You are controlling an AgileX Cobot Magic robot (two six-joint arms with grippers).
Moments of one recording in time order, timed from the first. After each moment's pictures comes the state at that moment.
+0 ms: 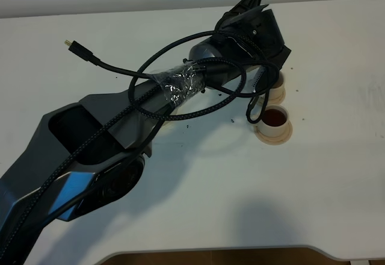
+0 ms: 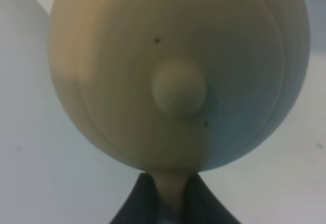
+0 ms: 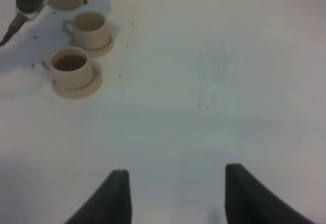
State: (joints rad) left arm -0.82 2.52 -2.26 0.86 0.92 0.95; right arm 0.06 -0.01 -0.49 0.09 1.06 -0.15
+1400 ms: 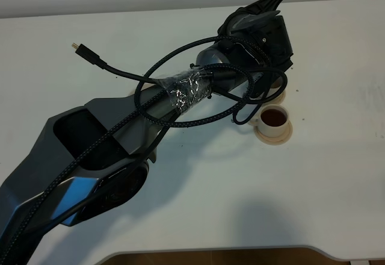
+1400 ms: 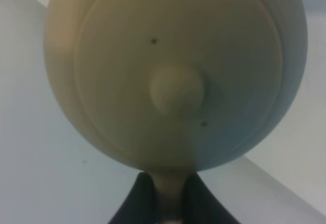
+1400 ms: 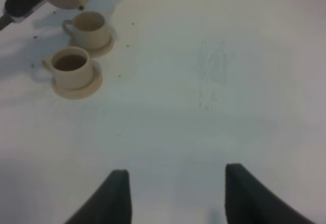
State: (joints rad) left arm -0.85 2.52 -2.26 0.93 0.89 1.17; right arm 0.06 -0.01 -0.49 0.09 1.06 -0.15
